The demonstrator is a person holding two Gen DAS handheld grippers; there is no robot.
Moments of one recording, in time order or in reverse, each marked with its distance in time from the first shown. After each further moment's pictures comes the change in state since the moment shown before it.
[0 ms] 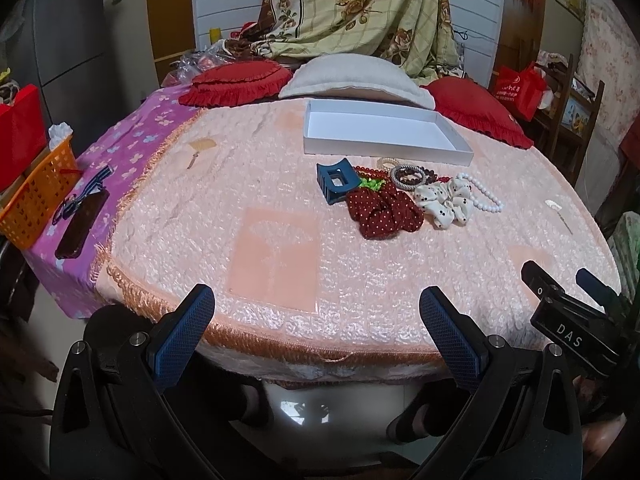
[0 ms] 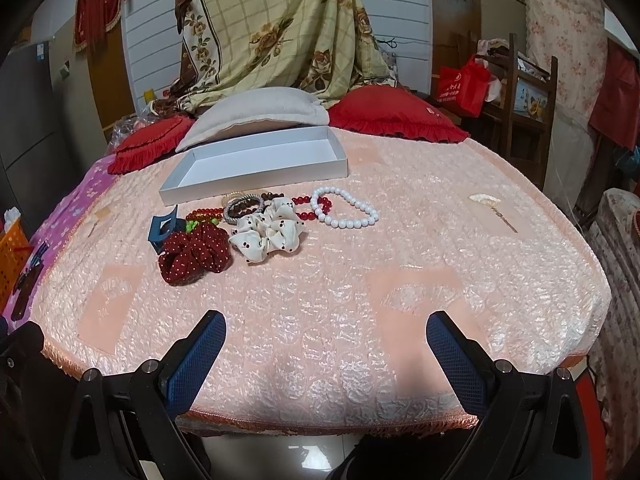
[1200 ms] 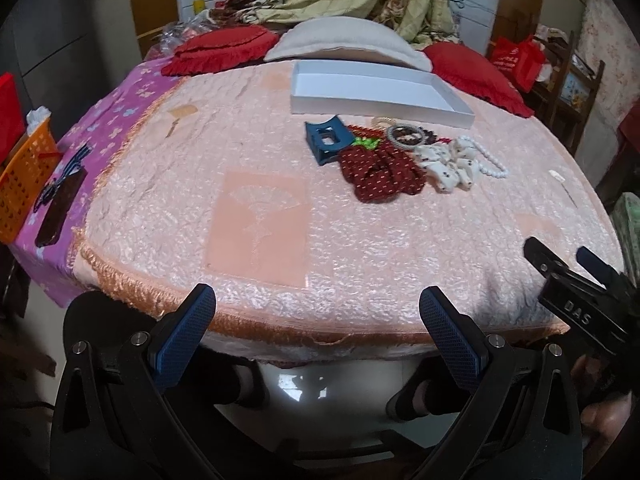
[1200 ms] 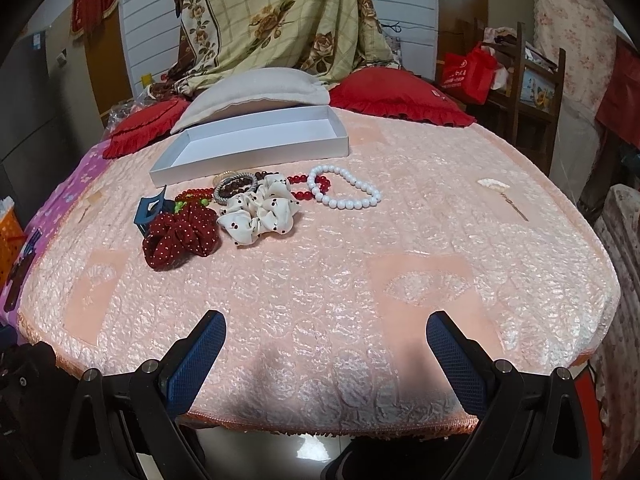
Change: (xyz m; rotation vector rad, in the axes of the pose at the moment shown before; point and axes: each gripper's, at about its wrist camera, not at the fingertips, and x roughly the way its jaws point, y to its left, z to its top) left arm 0.030 -0.007 -0.007 0.028 0.109 -0.037; right arm 0.026 -0.004 -0.004 -0.013 0.057 0.005
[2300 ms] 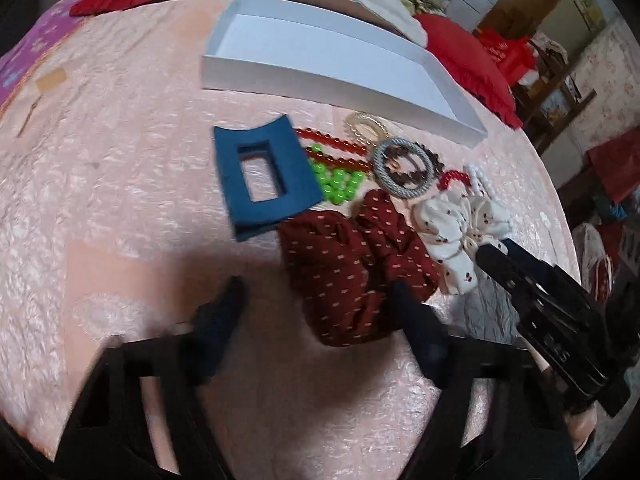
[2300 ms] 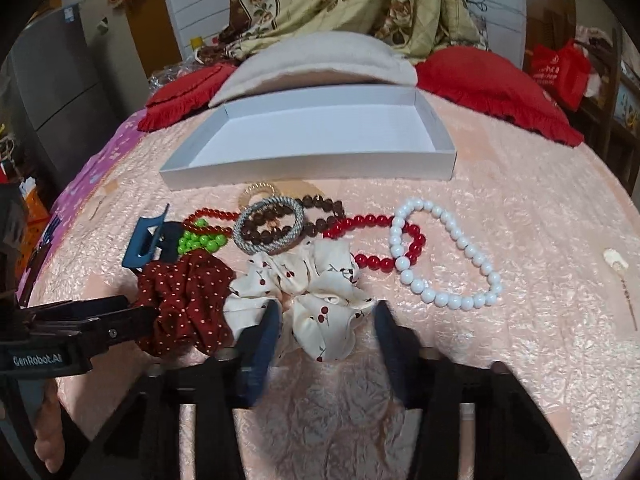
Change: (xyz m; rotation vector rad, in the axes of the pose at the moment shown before) left arm 0.162 0.005 0.108 -0.074 0.231 -0.293; right arm 0.129 0.026 0.087 -0.127 0.135 0.227
